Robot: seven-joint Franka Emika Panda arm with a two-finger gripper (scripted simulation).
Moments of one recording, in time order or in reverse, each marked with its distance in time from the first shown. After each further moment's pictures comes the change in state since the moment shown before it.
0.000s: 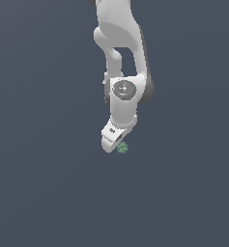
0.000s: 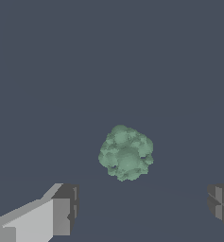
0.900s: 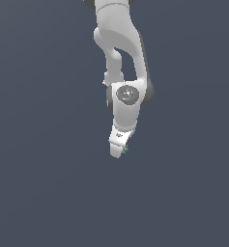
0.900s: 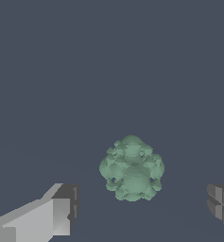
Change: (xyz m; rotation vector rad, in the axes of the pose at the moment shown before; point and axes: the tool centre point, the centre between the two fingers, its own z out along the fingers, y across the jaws) arm 0.010 -0.004 0.018 -0.014 0.007 -0.300
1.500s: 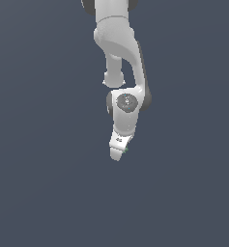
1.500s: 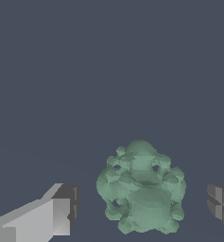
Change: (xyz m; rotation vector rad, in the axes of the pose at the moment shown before) arm 0.000 -0.001 0.032 0.000 0.000 -0.004
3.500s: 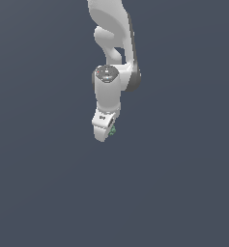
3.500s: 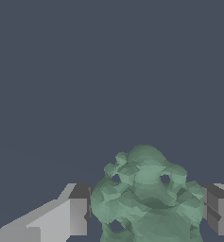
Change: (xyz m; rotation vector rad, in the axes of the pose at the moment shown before) arm -0.077 -0.024 -0.069 -0.001 -0.001 -0.002
